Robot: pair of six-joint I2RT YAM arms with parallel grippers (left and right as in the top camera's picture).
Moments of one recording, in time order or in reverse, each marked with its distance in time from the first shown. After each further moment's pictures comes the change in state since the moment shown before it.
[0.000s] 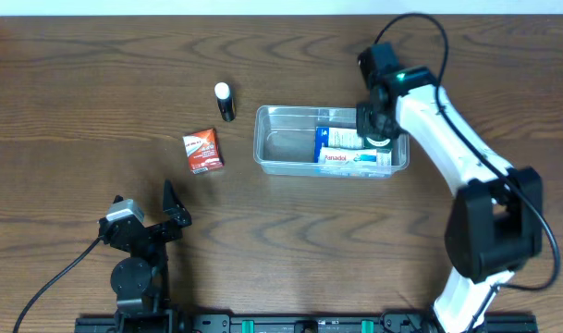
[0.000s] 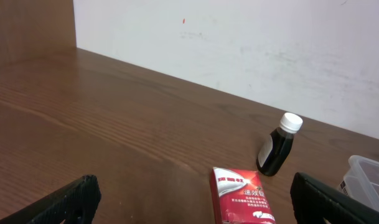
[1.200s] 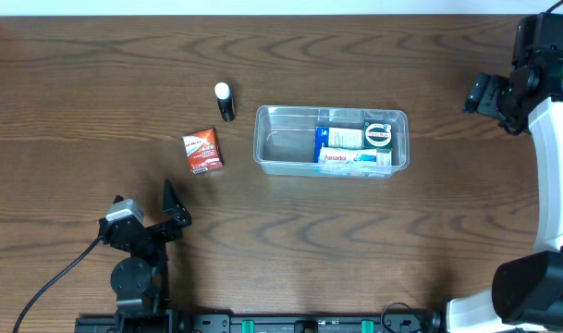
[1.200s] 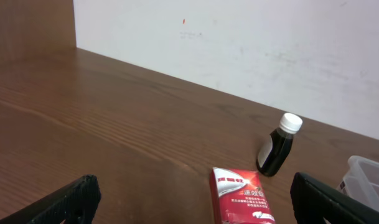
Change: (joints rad) left arm 0.000 0.000 0.000 0.002 0.001 -0.016; right arm -0.441 -0.243 0.081 -0.188 0.109 -0.043
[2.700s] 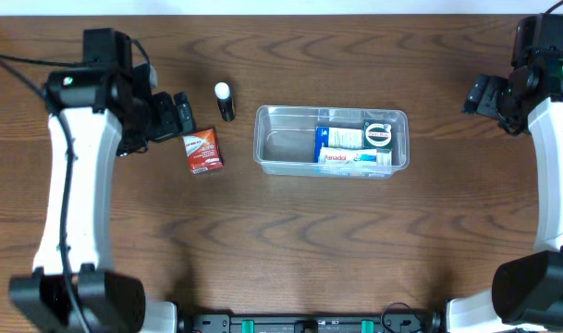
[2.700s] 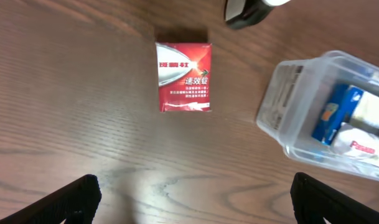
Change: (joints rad) left arm -0.001 1.632 1.603 -1.202 0.323 0.020; right arm 0.000 0.000 -0.005 -0.001 0.000 0.000
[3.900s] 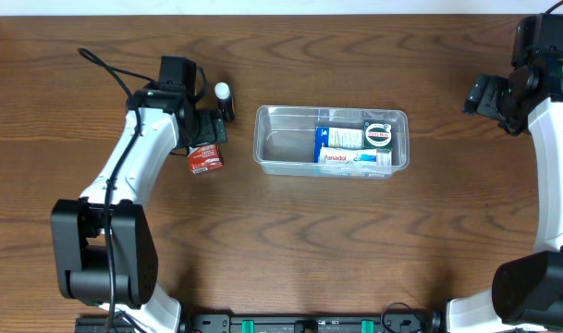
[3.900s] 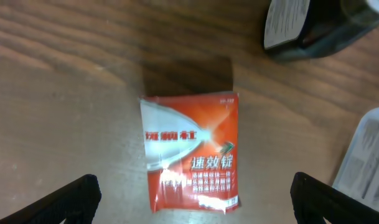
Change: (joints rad) left arm -0.150 0.138 -0.333 0.526 -0.219 -0.061; right arm 0.000 0.000 0.000 0.000 0.000 0.000
